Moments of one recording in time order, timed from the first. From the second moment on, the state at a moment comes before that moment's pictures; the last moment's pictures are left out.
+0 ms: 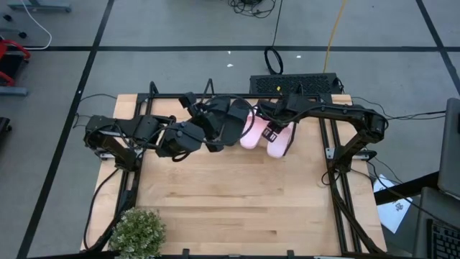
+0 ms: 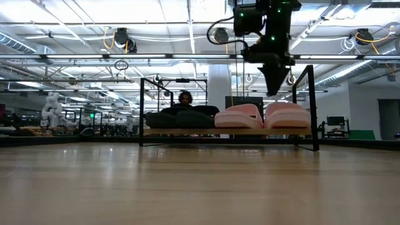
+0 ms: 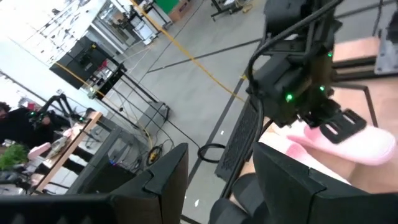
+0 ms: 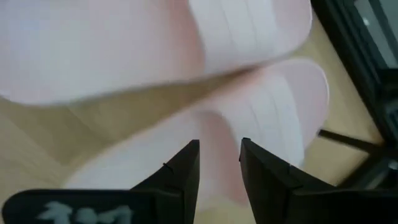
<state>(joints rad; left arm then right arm) -0.24 1.64 1.99 -0.89 -0.99 0.15 -0.33 1.61 1.35 -1.18 0.27 0.33</state>
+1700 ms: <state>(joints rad) -0.88 0.73 0.99 -0.66 -0.65 -0.50 0.17 0.51 0.81 -0.36 -0.01 0.45</state>
